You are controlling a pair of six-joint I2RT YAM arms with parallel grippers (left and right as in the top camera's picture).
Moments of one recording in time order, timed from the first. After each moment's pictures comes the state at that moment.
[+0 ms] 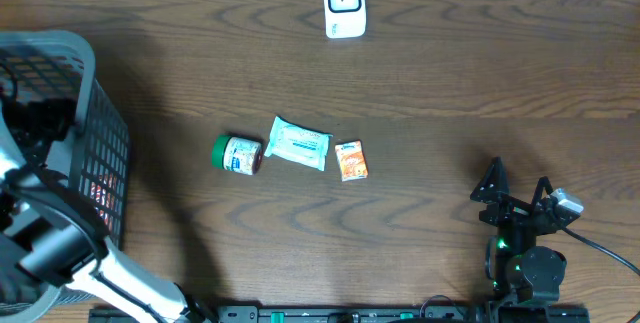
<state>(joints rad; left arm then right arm) 0.68 2.01 1.81 -1.45 0.10 -0.70 -0.03 0.01 0.01 -0.05 0.18 0.44</state>
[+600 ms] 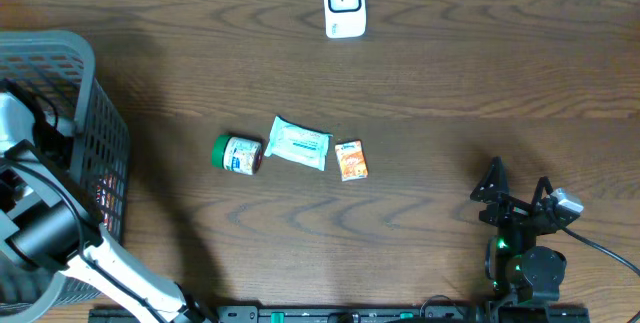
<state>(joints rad) 0.68 2.10 1.57 -1.31 0.02 -0.78 -0.03 0.01 0.01 -0.05 0.18 0.44</state>
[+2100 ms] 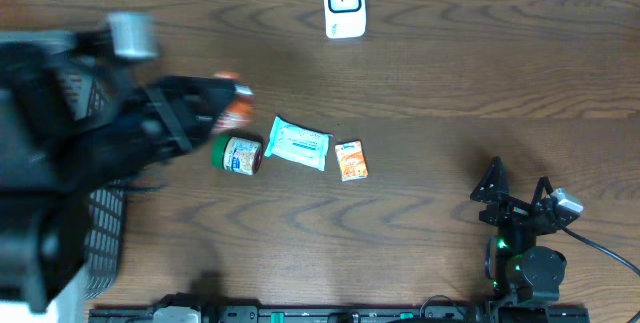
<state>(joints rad) -0.10 1.21 1.88 -1.25 0.72 -0.57 -0.03 0.01 0.01 -0.05 0.18 0.44</state>
